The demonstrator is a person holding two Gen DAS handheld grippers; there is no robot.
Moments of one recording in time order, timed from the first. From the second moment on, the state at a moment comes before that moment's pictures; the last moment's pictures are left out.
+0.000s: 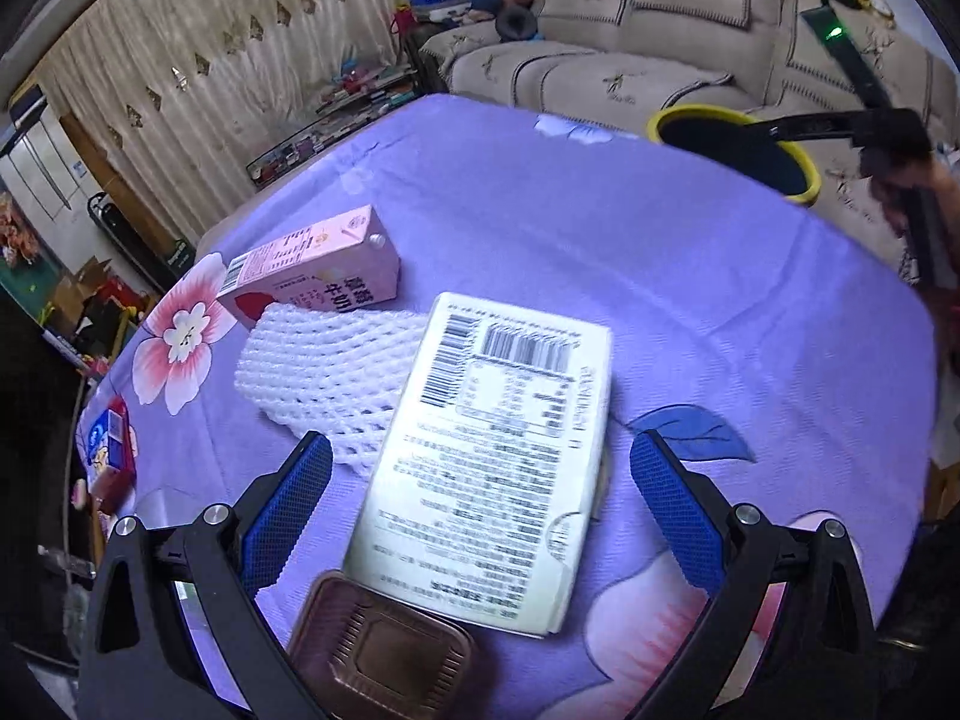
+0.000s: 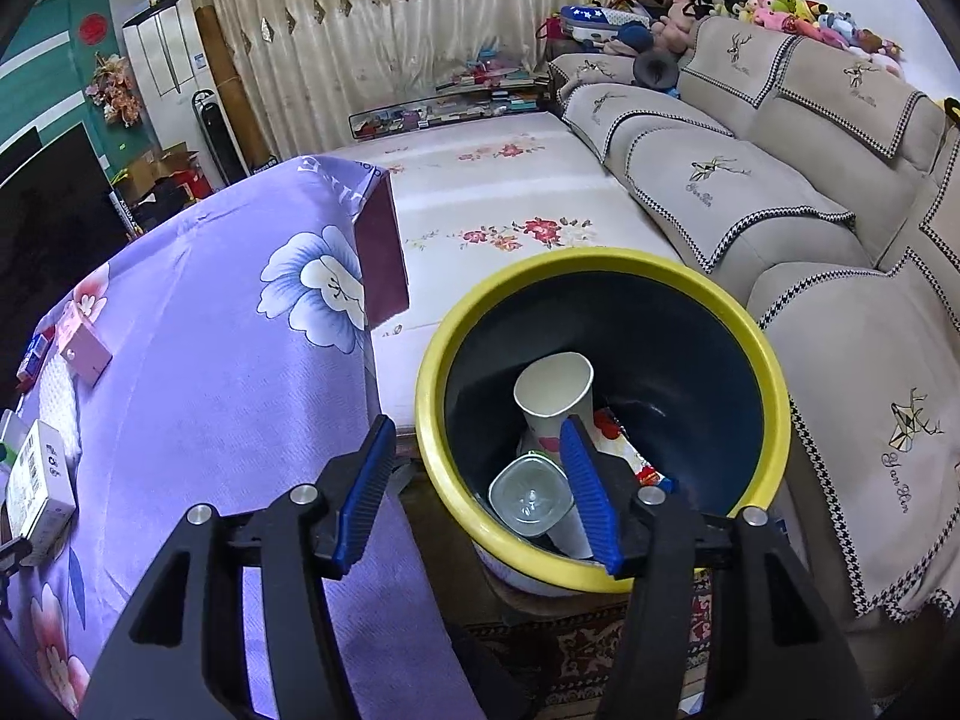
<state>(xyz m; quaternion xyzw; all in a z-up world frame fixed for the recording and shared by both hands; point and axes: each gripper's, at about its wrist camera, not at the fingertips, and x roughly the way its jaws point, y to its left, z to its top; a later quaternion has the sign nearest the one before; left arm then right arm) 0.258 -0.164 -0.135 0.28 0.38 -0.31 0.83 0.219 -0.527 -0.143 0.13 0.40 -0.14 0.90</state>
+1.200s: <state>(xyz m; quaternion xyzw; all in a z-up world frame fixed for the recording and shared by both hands) 0.223 -0.220 -0.144 0.25 0.41 -0.20 0.85 0.197 -0.537 -0.156 0.16 0.40 -0.12 0.90</state>
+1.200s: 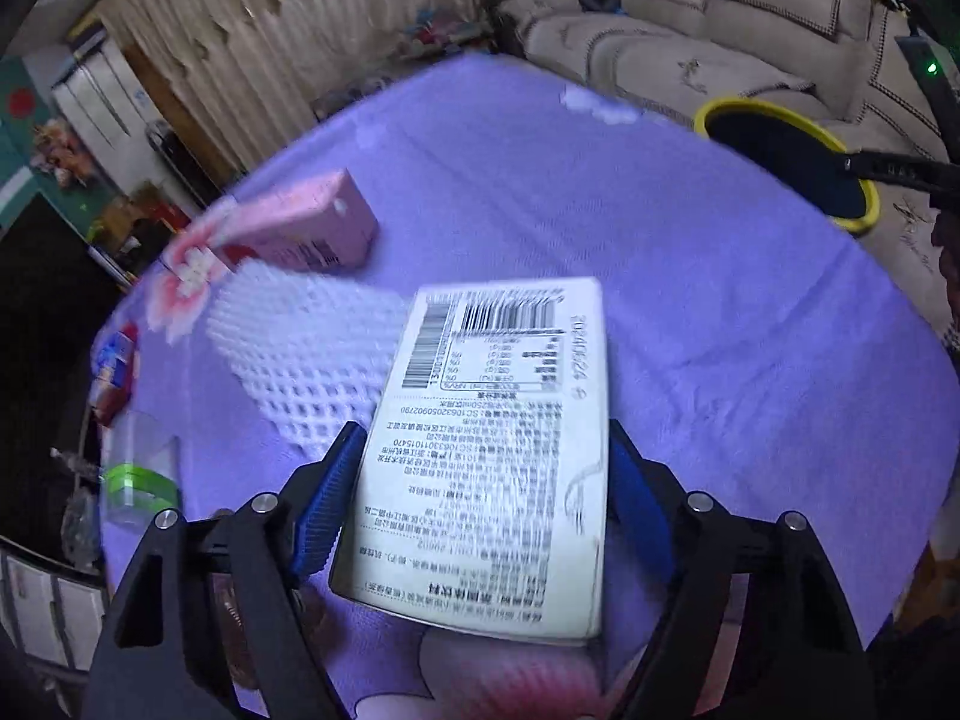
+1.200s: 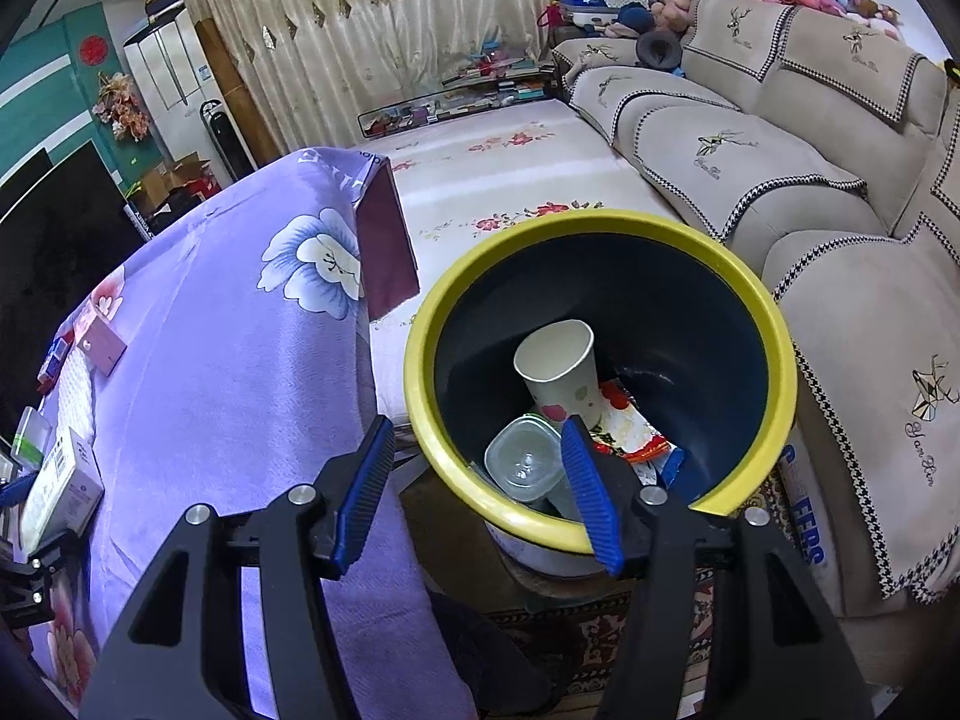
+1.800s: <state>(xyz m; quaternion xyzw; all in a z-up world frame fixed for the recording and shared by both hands) 0.216 -0.283 -0.117 0.17 0.42 -0.28 0.85 0.169 -0.552 -0.137 0.16 0.38 -0.13 0.90</state>
